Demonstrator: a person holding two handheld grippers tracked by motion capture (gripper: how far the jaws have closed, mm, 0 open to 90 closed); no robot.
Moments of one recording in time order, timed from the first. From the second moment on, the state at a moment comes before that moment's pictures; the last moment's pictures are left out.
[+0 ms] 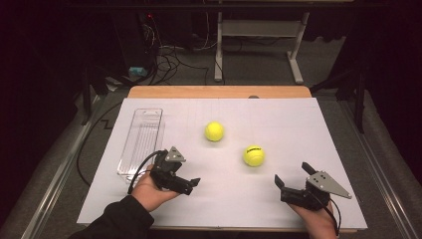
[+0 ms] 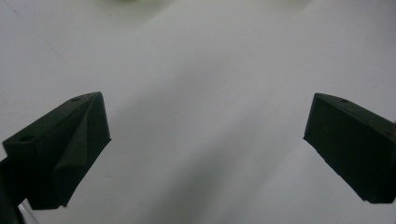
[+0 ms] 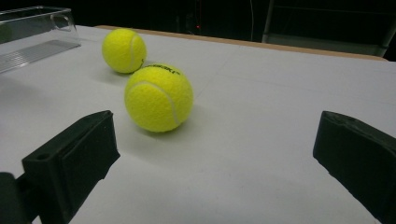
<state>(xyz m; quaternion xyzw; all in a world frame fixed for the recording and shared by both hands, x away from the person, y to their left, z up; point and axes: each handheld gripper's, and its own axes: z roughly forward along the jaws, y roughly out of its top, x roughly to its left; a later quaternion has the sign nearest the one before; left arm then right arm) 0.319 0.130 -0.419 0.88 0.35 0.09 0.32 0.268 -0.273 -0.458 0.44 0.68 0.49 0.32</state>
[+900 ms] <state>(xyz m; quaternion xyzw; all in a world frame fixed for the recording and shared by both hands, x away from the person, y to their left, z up) 0.335 0.103 -0.425 0.93 0.34 0.02 0.14 0.268 -0.272 -0.460 0.44 0.68 0.49 0.32</state>
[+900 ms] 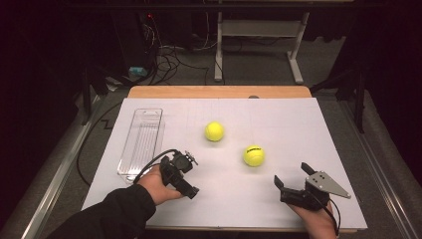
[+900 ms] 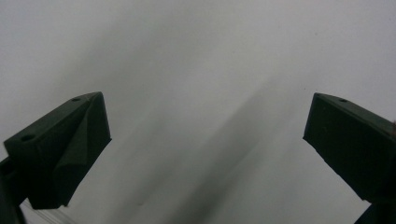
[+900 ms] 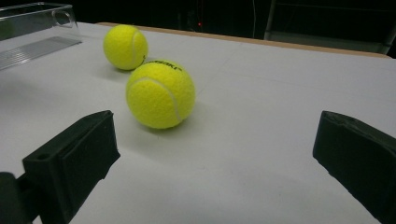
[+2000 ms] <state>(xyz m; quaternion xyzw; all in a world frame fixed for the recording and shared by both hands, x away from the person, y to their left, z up) 0.335 0.100 -0.419 0.93 0.33 0.00 0.13 0.342 -0.215 -0.457 0.43 0.75 0.43 0.25</state>
